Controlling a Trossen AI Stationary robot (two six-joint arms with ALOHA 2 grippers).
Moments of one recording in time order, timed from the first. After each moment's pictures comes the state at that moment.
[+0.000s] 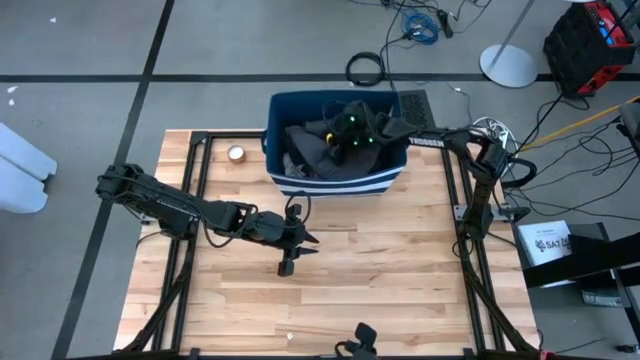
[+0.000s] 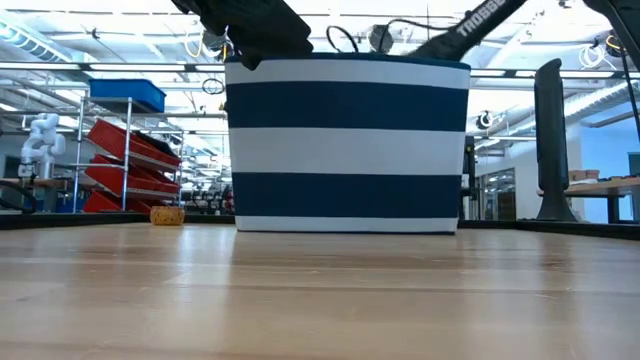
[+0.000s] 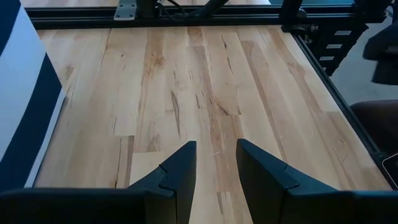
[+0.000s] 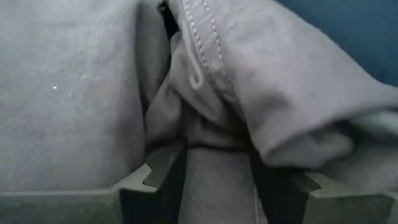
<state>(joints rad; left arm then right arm) -0.23 1.42 0.93 -0.01 -0.08 -0.09 -0.58 1.87 1.32 -0.15 -0.16 -0.05</state>
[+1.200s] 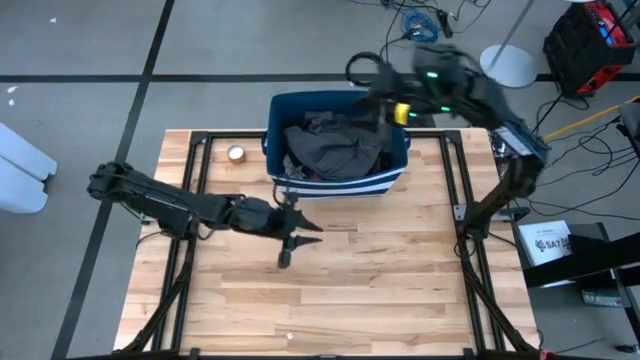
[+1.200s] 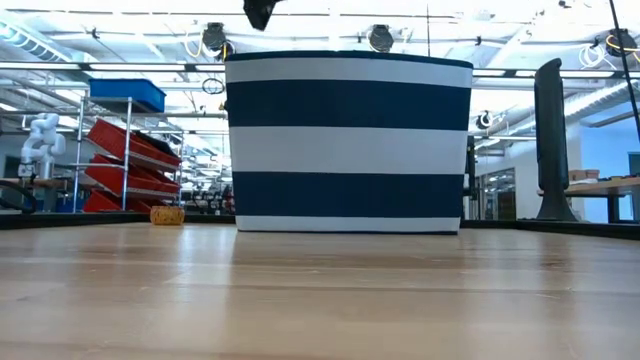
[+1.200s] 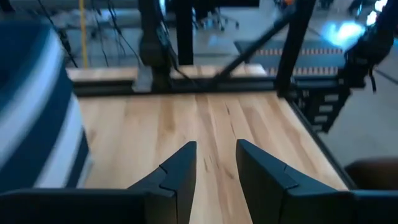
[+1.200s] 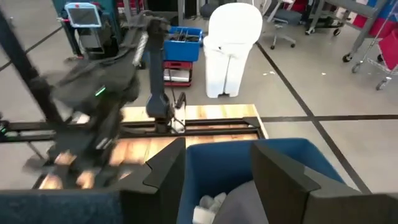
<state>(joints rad) -0.20 1.33 0.94 0.12 -0.09 -0.04 -0.36 1.60 2.21 -0.94 -0.27 -0.10</state>
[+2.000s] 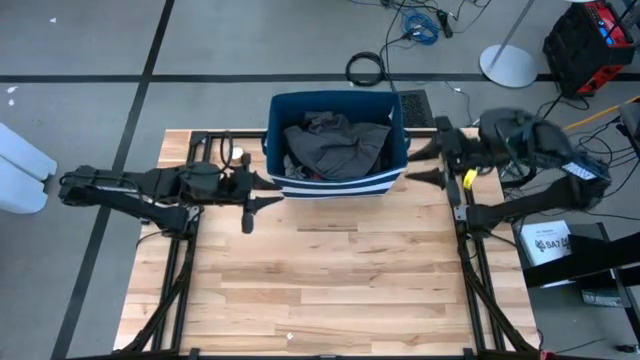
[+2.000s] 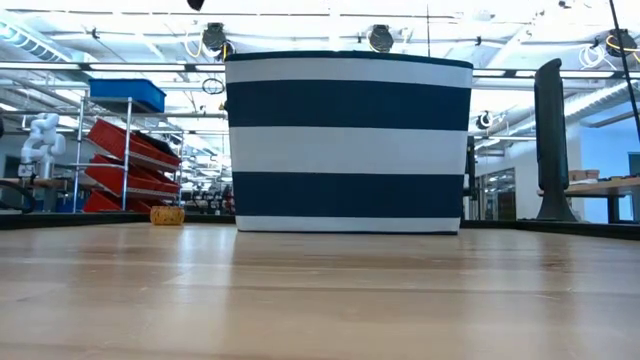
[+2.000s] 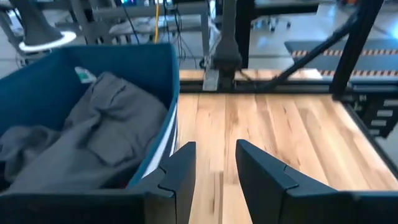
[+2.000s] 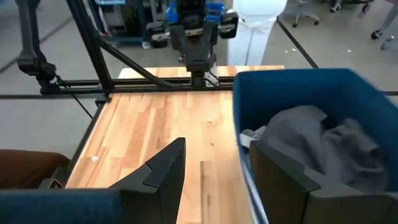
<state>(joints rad) -0.06 0.93 0.94 -0.28 -0.17 0.02 -0.08 1.02 1.57 -0.95 -0.07 0.00</state>
